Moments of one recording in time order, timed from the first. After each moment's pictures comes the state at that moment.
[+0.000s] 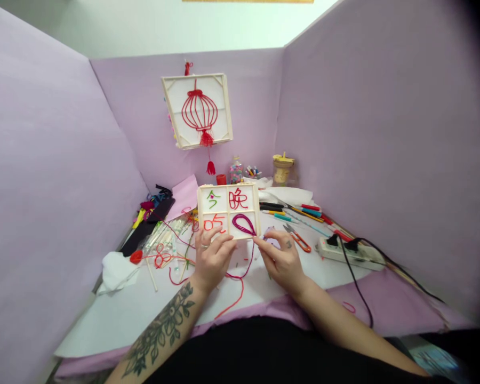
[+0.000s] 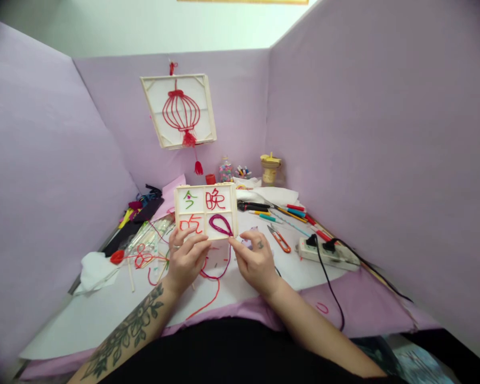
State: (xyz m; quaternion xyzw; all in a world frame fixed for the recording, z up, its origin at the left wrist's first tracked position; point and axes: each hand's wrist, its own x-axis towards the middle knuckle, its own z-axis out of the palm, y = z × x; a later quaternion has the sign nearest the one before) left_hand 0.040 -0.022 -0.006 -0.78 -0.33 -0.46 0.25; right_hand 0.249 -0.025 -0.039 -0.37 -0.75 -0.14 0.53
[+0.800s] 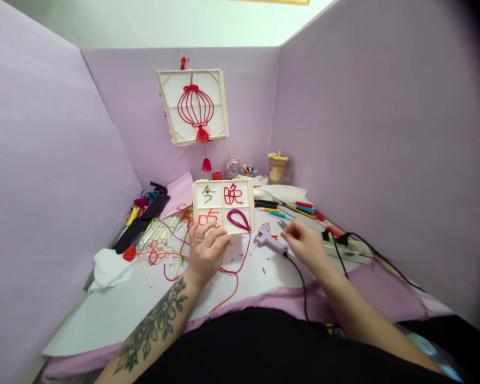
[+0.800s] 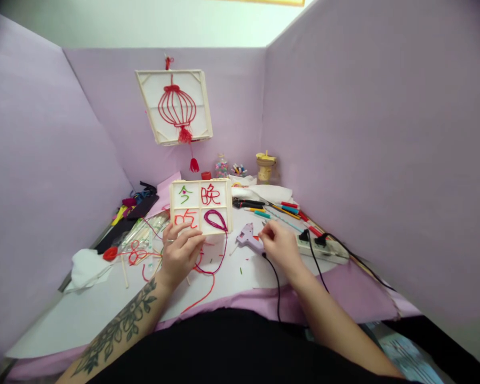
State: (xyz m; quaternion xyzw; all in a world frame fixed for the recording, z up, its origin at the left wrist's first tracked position) left_hand 0.037 -0.020 -0.005 -0.79 -0.32 -0.46 0.25; right_hand 0.313 -0.016 -0.032 -0.61 -0.64 0.09 0.46
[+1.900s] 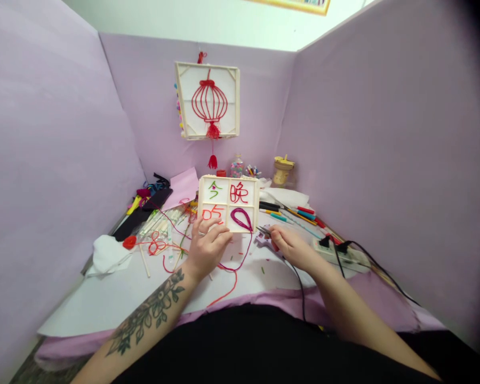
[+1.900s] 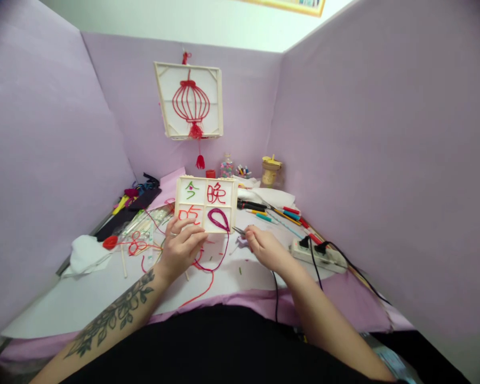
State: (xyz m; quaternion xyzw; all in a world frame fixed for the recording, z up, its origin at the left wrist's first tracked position) left_hand 0.030 -0.020 -0.007 -0.79 -0.31 -0.46 0.26; right_hand 0.290 -0.017 -0.001 -0.50 -0.78 0.22 0.30
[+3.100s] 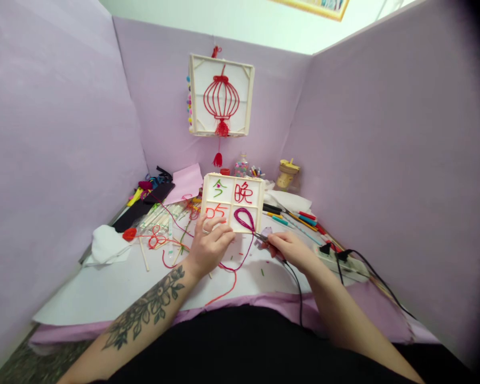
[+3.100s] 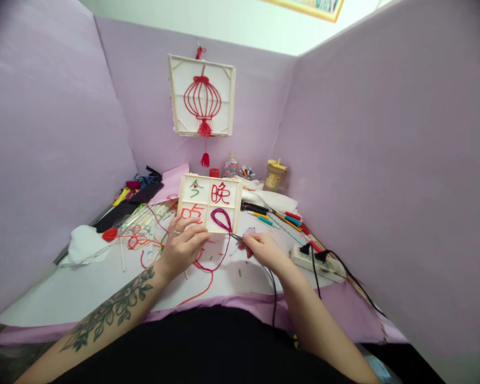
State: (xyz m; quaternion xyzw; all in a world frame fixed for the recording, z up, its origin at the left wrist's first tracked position) left_hand 0.030 -0.022 -0.007 -0.79 -0.31 -0.46 0.27; right_hand 0.274 -0.012 0.011 -0.56 -0.68 0.39 0.26
